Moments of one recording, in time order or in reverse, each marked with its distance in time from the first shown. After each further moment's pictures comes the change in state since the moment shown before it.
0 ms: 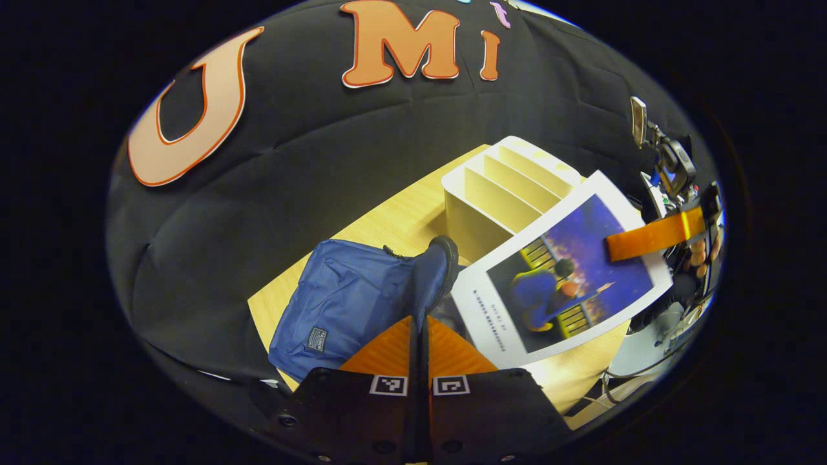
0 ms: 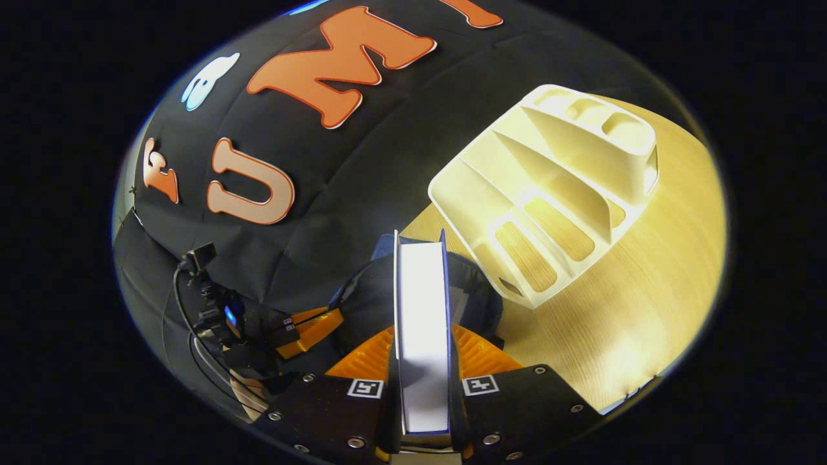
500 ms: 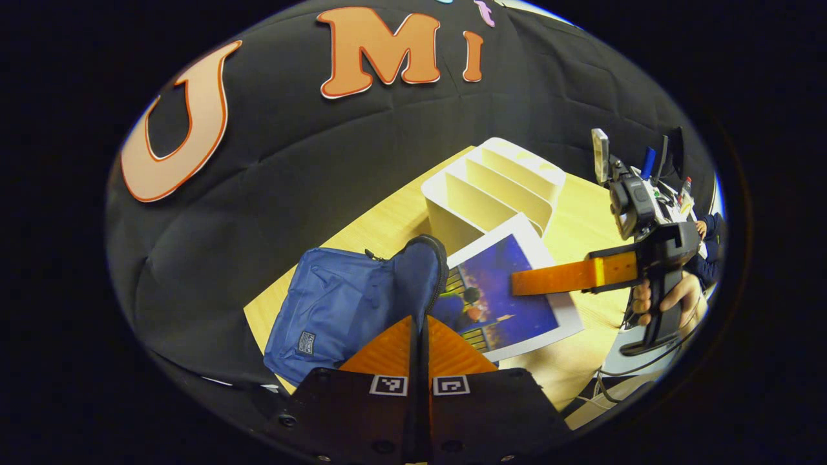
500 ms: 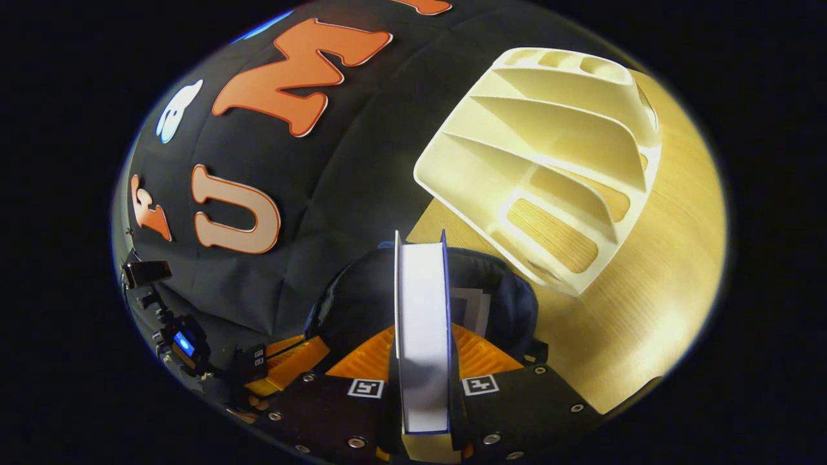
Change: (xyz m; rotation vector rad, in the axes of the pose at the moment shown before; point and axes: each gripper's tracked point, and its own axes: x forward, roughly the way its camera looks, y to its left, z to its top) left arm -0.008 -0.022 0.011 0.048 -0.013 -0.024; right arm 0.078 0.005 -0.020 0.181 -0.100 0.040
